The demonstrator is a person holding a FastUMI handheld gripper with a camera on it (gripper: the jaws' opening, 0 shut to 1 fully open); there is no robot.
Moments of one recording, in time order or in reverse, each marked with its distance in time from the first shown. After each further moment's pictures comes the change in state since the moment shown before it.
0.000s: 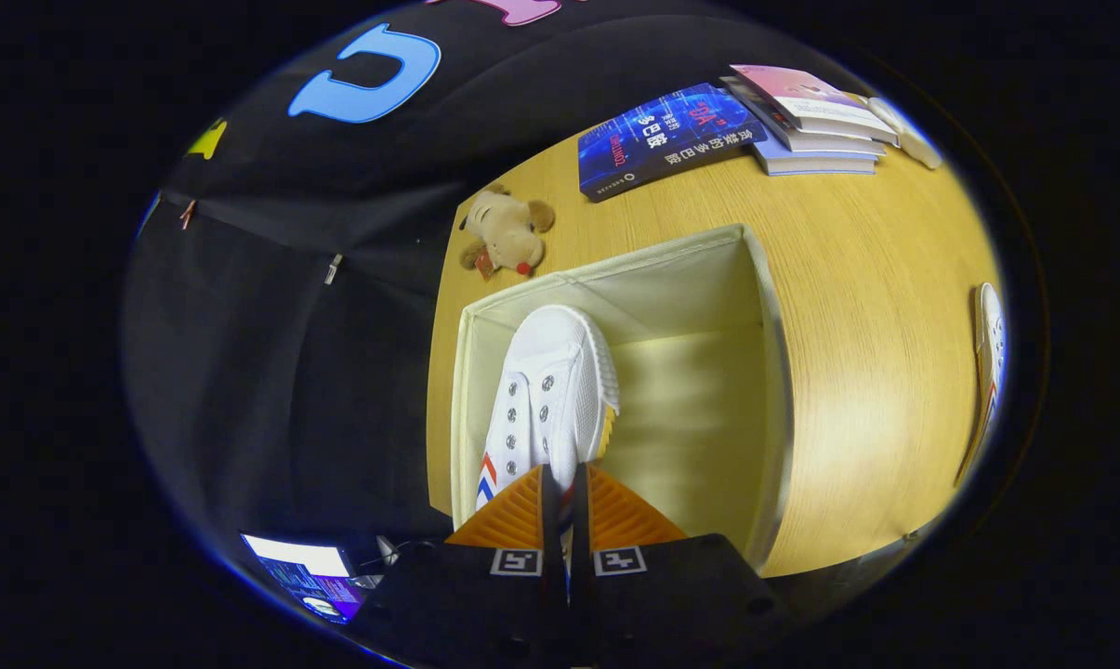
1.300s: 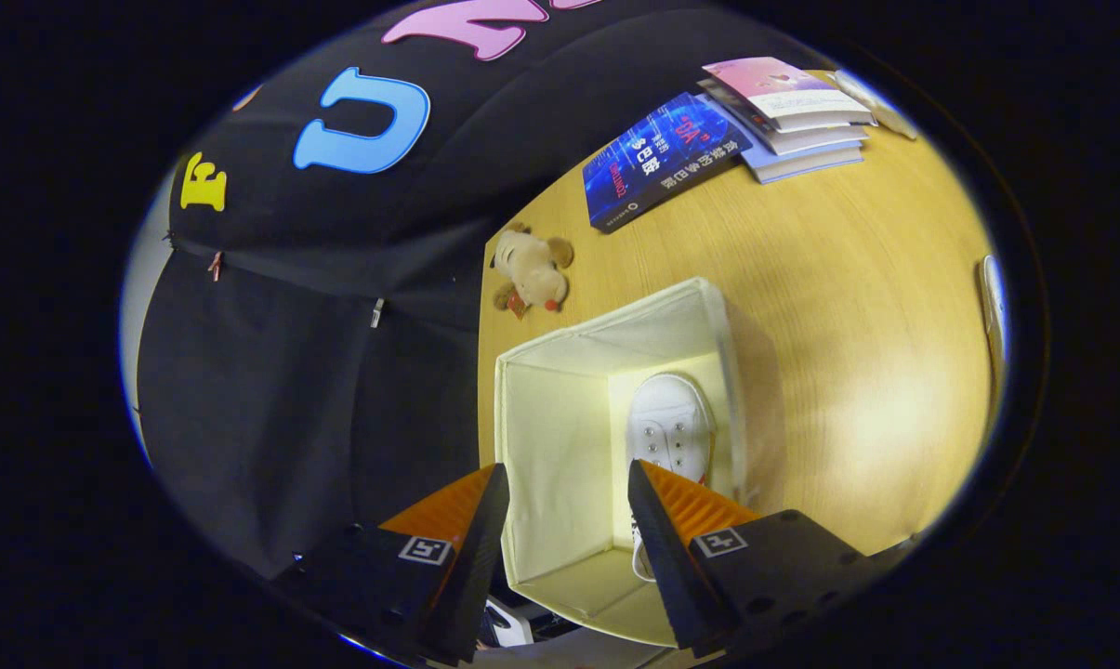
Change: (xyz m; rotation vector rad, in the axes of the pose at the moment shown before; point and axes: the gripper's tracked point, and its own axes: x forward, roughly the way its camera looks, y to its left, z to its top) arm -0.057 -0.003 0.040 0.107 -0.106 0.177
